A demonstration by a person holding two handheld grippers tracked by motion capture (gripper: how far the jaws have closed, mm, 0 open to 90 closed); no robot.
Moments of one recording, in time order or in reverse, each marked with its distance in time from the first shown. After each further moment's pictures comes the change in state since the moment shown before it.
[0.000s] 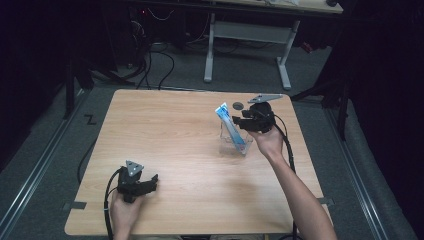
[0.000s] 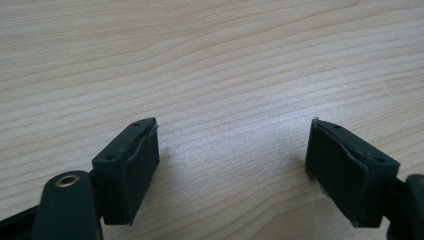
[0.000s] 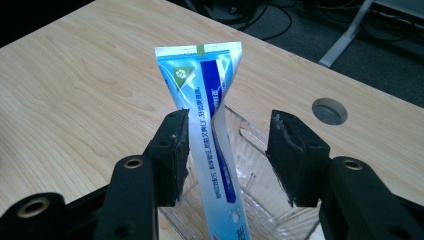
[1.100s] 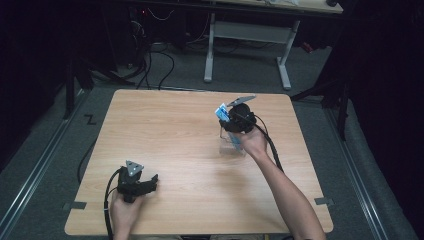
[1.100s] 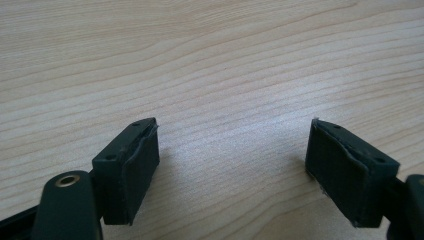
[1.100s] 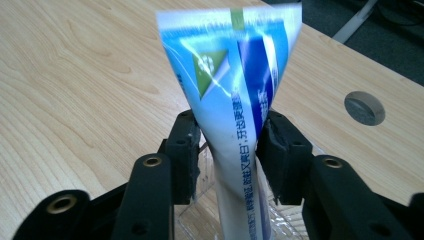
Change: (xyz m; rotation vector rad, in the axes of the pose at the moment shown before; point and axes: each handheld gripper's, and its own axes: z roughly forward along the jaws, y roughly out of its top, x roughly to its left) left arm 0.000 0.000 0.000 0.000 -0.001 0.000; right arm 0.026 0.007 0.051 0.119 -0.015 -0.074
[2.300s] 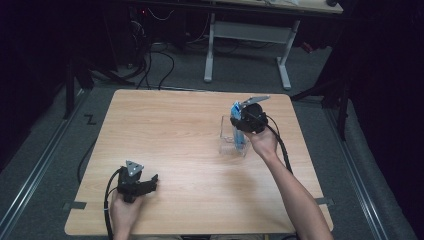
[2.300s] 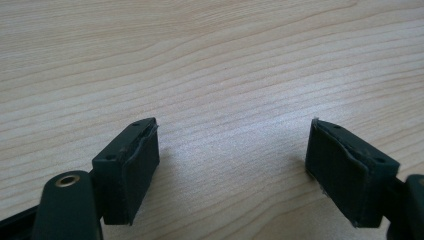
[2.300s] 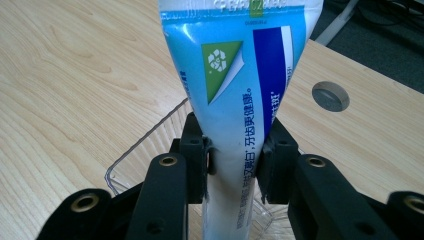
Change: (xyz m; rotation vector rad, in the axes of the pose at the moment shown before) left arm 0.000 0.000 0.000 0.000 0.000 0.000; right arm -0.022 -0.014 -0.019 -0.026 -0.025 0.032
